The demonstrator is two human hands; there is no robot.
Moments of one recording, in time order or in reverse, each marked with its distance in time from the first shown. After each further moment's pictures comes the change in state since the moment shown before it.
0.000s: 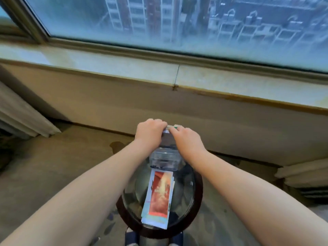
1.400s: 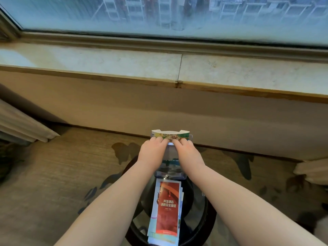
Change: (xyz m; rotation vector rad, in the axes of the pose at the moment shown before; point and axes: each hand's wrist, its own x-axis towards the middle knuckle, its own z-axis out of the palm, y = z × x) left_hand 0.046 -0.035 0.133 0.001 -0.163 0.046; right_hand 0.069 0.031 0.134 0.266 -0.077 0.143
